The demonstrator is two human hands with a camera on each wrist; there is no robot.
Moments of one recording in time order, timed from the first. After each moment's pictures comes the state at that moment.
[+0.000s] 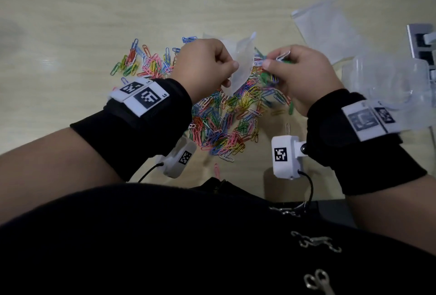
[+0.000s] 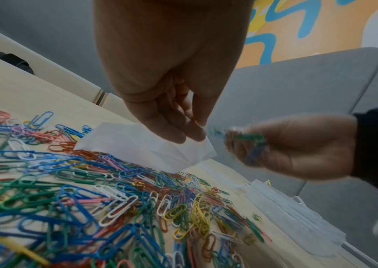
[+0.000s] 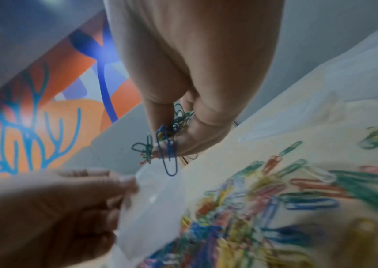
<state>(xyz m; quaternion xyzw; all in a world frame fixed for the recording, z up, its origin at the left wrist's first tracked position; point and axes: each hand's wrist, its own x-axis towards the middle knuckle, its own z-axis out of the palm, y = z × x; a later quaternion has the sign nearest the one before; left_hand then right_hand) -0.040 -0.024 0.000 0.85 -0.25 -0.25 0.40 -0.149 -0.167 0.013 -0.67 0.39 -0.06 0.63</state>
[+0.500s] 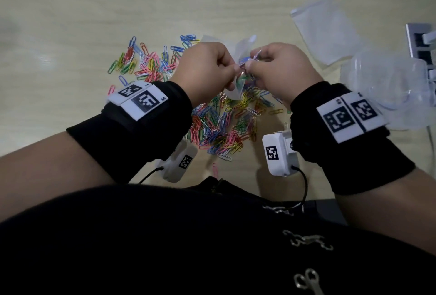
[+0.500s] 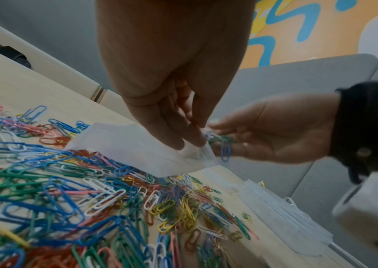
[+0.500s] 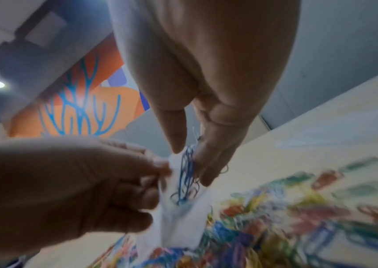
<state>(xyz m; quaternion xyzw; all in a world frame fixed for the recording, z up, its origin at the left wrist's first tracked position) -0.048 -0.024 0.000 0.83 -0.26 -0.27 0.41 -0.130 -0.151 0.021 -0.82 0.35 0.03 0.45</state>
